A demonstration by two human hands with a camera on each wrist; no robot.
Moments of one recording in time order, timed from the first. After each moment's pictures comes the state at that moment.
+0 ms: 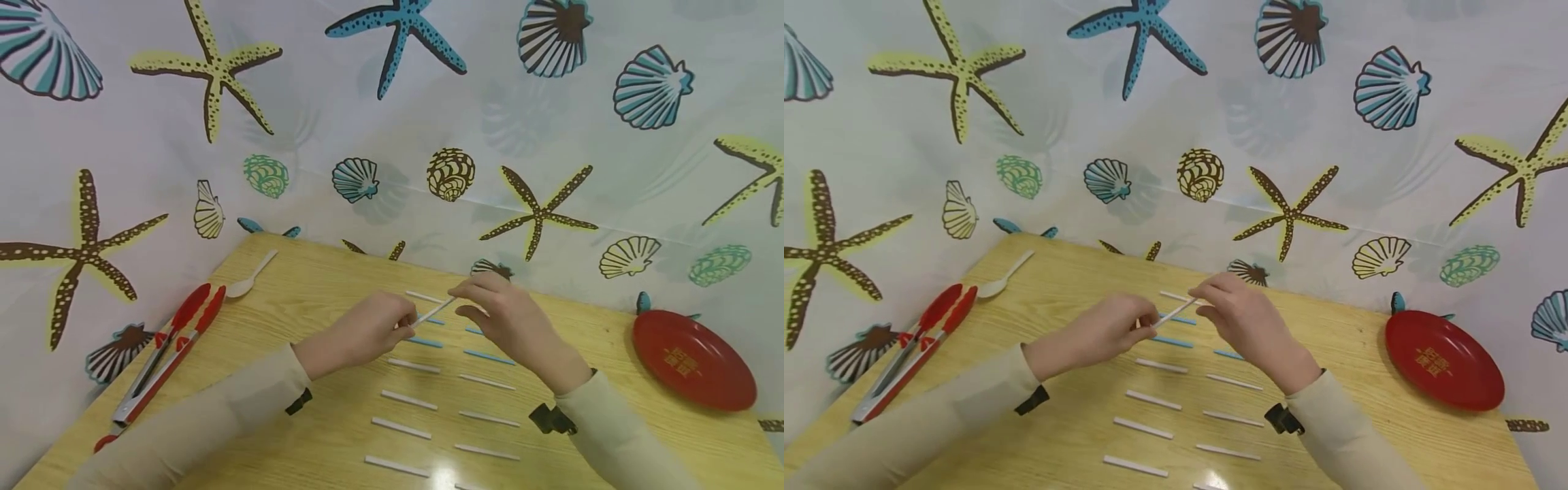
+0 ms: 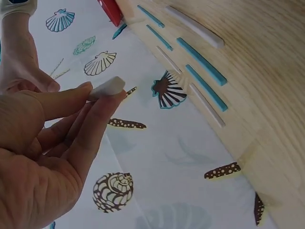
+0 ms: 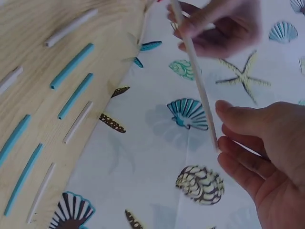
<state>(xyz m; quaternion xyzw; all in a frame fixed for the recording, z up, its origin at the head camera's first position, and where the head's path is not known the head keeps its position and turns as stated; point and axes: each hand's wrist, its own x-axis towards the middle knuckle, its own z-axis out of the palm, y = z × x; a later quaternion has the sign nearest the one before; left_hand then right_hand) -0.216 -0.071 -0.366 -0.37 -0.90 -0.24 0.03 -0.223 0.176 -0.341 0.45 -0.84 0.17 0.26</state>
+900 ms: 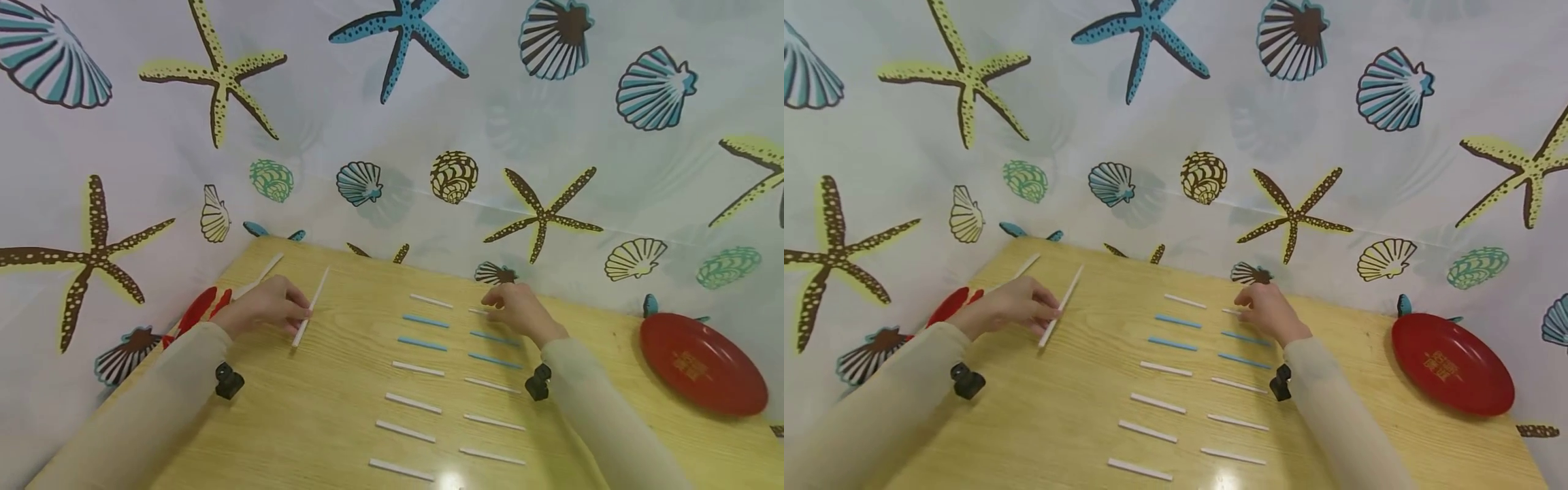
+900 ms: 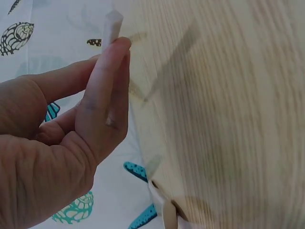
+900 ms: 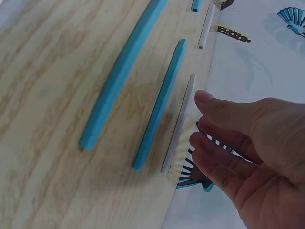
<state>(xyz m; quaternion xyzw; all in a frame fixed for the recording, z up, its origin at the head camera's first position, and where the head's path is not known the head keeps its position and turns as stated) -0.277 -0.226 -0.412 -0.03 -0.86 -0.47 -0.20 -0.314 0.227 -0.419 0.23 -0.95 0.19 -0.02</state>
